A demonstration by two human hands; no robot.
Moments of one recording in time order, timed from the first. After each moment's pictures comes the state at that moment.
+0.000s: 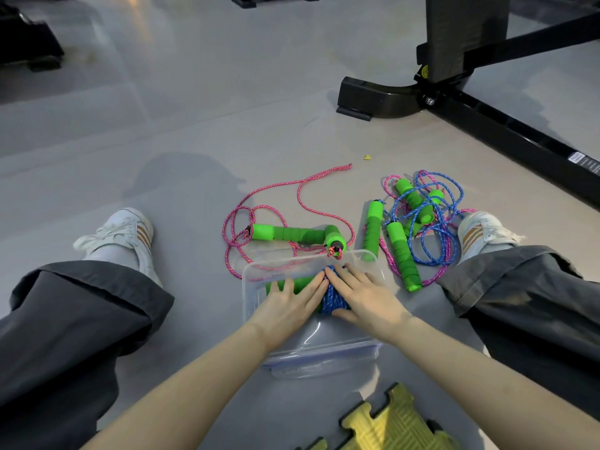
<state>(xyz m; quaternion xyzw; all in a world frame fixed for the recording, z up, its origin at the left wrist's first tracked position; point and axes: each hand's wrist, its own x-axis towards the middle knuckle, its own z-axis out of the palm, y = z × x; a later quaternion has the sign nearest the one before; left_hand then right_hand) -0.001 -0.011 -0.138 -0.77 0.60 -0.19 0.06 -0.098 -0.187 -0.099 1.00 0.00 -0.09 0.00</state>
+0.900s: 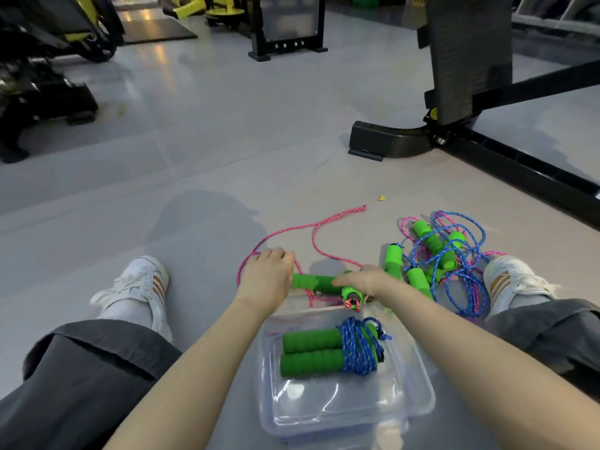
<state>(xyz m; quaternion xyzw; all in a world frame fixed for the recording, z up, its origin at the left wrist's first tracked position) 0.113 -0.036 -0.064 -0.90 0.41 -0.11 -0.01 0.019 -0.202 -0.028 0.80 -0.39 -0.17 -0.42</state>
